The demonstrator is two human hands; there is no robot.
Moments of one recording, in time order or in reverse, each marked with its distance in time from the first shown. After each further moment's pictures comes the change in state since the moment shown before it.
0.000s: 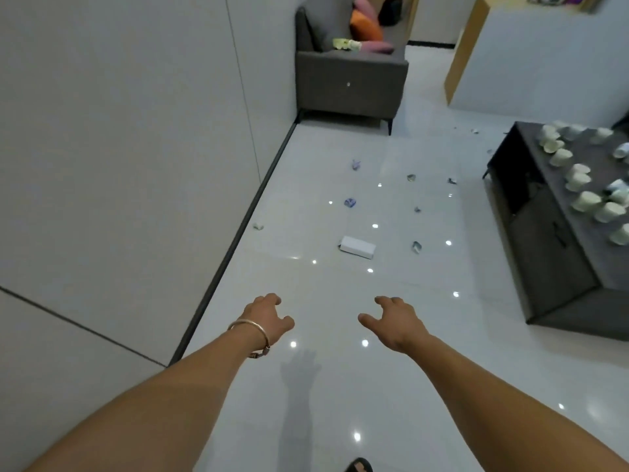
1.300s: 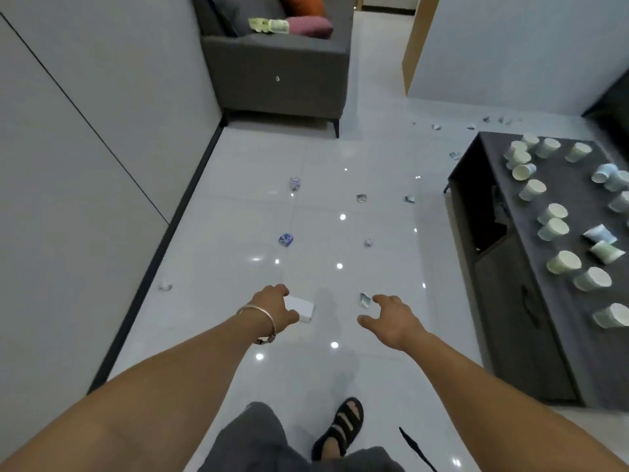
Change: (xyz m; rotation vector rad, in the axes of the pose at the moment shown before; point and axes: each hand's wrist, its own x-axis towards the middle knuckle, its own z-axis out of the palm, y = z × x) left_hand 0.462 0.418 -0.020 0.144 -0.162 0.115; right_hand 0.458 0.167 -0.311 0.083 -0.079 0.127
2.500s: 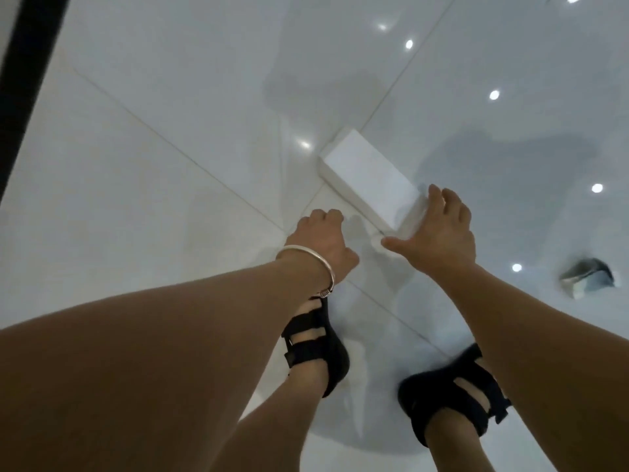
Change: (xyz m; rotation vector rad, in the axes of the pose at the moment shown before) left_hand 0.480 -0.220 0.388 -0.208 -0.104 -0.483; right_hand 0.616 0.095 0.445 -0.357 -0.186 -0.282
